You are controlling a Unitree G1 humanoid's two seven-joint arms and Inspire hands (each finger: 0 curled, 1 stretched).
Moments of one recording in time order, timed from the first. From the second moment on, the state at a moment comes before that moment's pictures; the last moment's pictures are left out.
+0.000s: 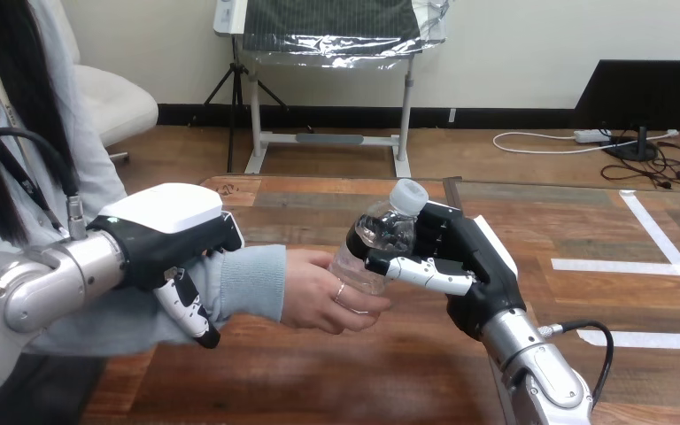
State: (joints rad) left arm -0.41 0.77 -0.22 0.28 0.60 -0.41 -0.51; right arm -0.49 -0.04 -0.15 1.10 0.13 -0.64 0.46
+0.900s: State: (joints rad) left arm -0.41 0.76 -0.22 0.28 0.60 -0.41 -0.51; right arm -0.49 -0.04 -0.12 1.10 0.10 -0.65 0.40
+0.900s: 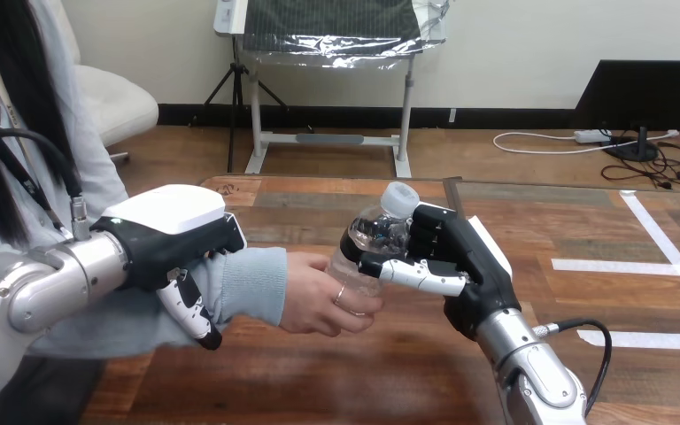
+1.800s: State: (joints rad) left arm -0.41 0.76 -0.22 0.28 0.60 -0.40 -0.50; right arm -0.49 -0.03 -0.12 1.10 0.12 -0.65 0.40
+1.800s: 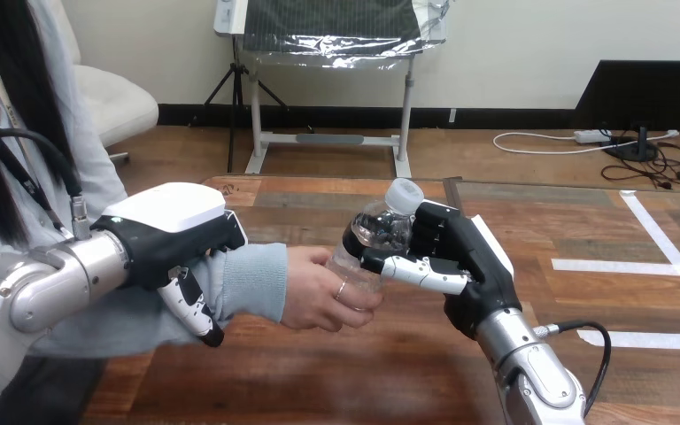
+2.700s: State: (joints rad) left arm -0.40 0.76 -0.19 0.18 0.59 -0.35 -0.46; right arm -0.50 -0.05 -0.08 1.10 0.02 -0.65 0.32
